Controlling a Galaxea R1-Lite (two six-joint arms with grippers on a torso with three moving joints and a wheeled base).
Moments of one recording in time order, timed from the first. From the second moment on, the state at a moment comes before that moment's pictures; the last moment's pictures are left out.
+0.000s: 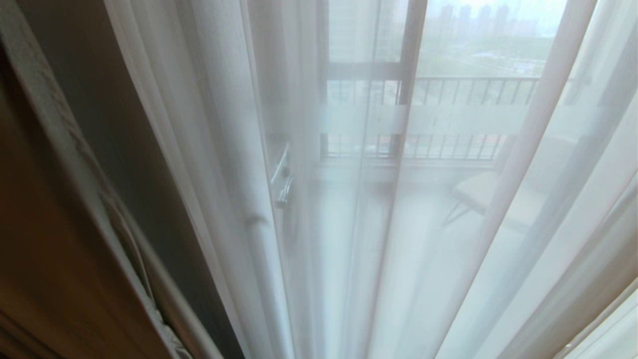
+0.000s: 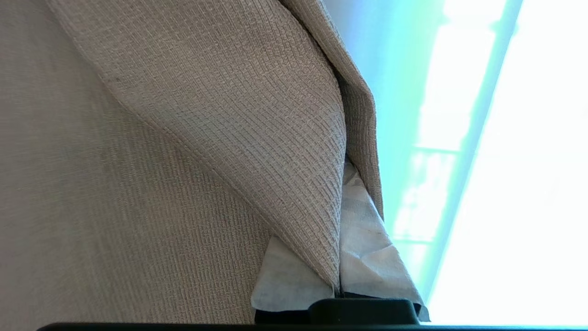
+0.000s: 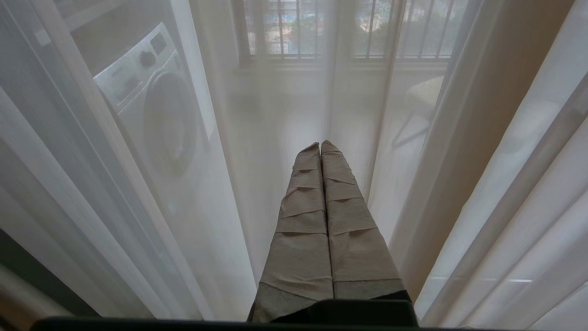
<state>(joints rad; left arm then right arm) 0.35 1.40 -1.13 -0.73 -0.41 -0.34 0.00 0.00 0.00 0.00 -0.01 0.03</state>
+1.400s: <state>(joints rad) -0.32 1.45 -1.13 -0.73 -0.35 -0.27 0.00 0.00 0.00 0.00 -0.01 0.03</state>
